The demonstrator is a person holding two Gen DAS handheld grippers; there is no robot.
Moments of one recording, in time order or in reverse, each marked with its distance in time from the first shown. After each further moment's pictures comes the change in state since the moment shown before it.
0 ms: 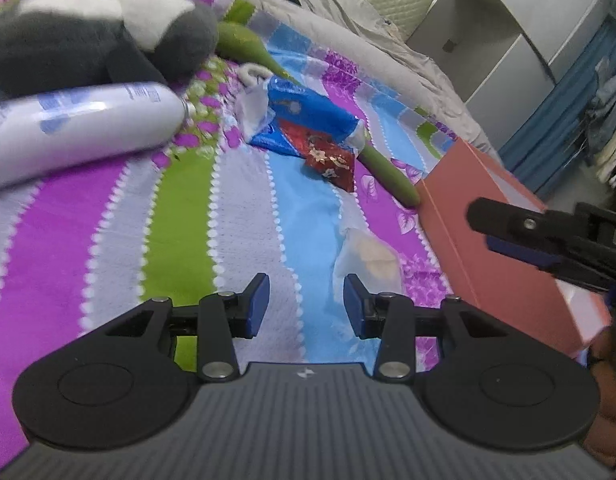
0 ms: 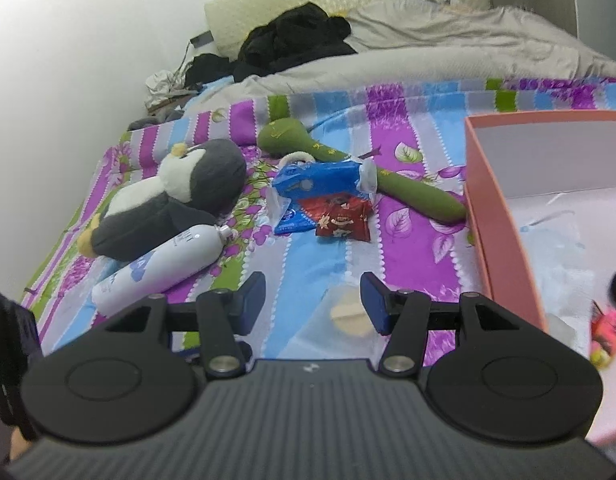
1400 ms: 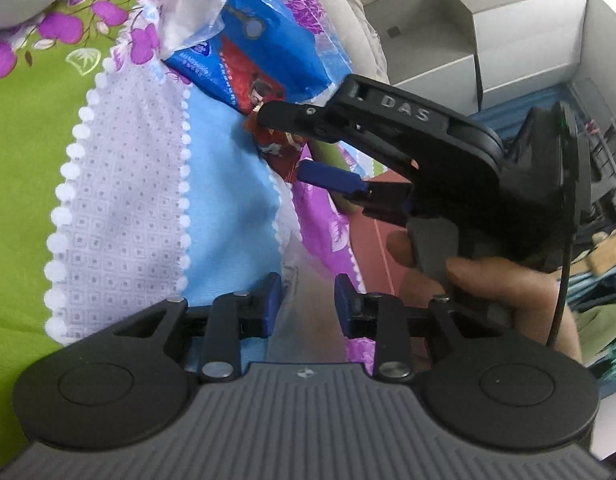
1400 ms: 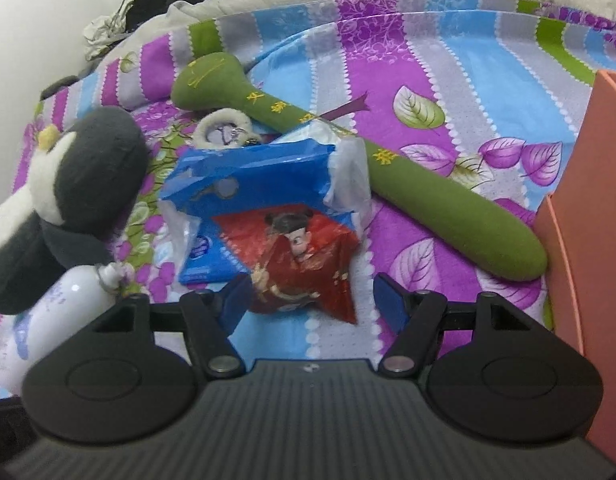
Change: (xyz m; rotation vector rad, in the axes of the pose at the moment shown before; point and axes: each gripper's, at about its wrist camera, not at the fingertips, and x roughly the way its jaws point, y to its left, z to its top) left arm 0.125 0.033 0.034 -0.242 0.179 -0.431; right arm 0.187 -0.034 0.056 0.055 0.240 -0.087
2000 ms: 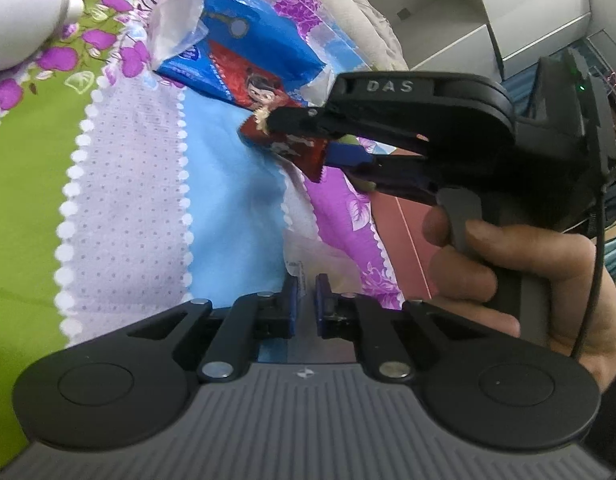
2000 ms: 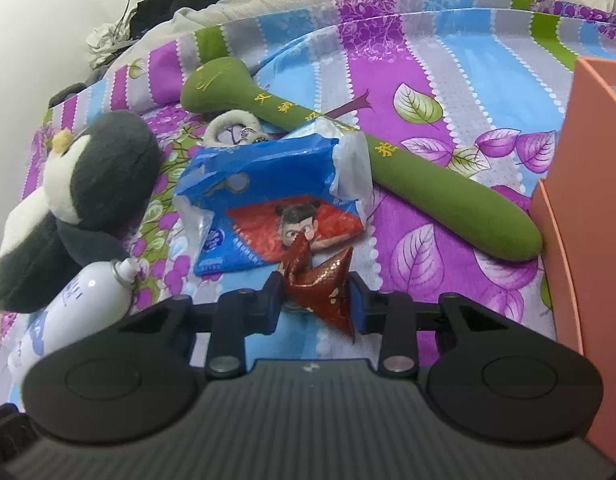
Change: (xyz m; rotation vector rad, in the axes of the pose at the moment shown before) left arm -0.005 -0.026 -0.014 0.122 0.007 0.150; right arm -0.017 0.001 -0.010 0.026 -0.011 0.029
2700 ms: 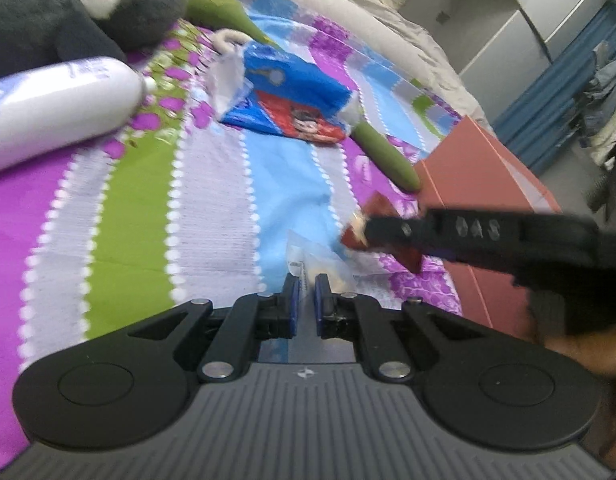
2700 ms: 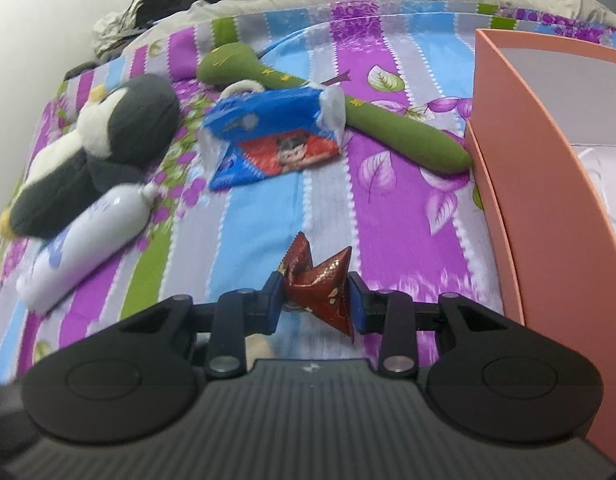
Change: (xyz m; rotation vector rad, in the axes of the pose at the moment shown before) left arm -0.054 -0.034 -0.026 0.130 -0.087 0.292; right arm -0.073 0.005 -0.070 -0.060 -0.012 -0.054
